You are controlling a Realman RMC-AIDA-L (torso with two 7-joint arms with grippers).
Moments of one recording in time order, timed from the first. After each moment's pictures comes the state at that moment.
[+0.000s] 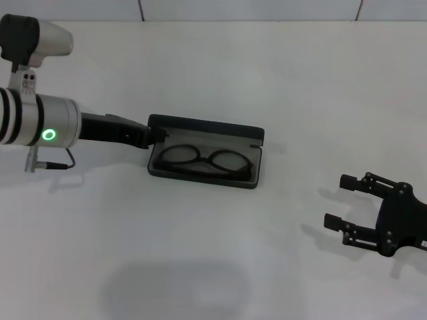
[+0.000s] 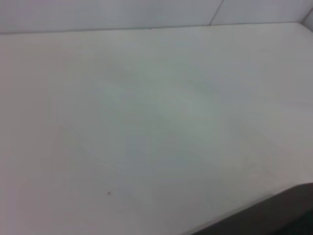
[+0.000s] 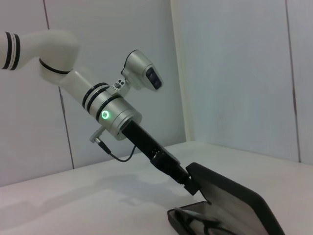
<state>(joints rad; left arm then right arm) -0.53 -2.08 0.97 0.85 2.20 1.23 -2.09 0.39 2.01 -1.02 -0.30 -1.53 -1.53 0.81</state>
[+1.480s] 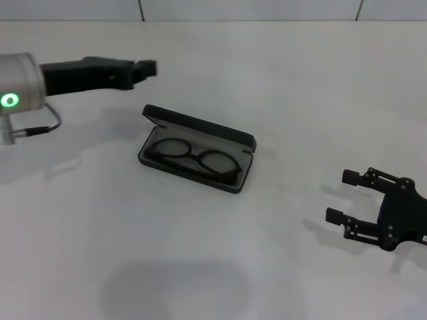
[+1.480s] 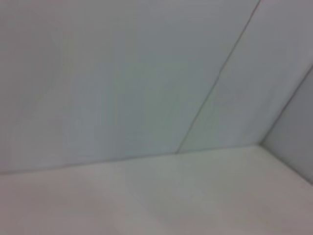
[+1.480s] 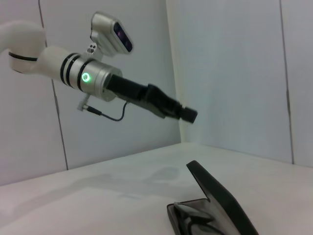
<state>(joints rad) -0.37 -2.10 0.98 1.13 1.89 1.27 -2.10 0.39 2.01 -1.02 -0.31 -1.51 -1.52 0.82</state>
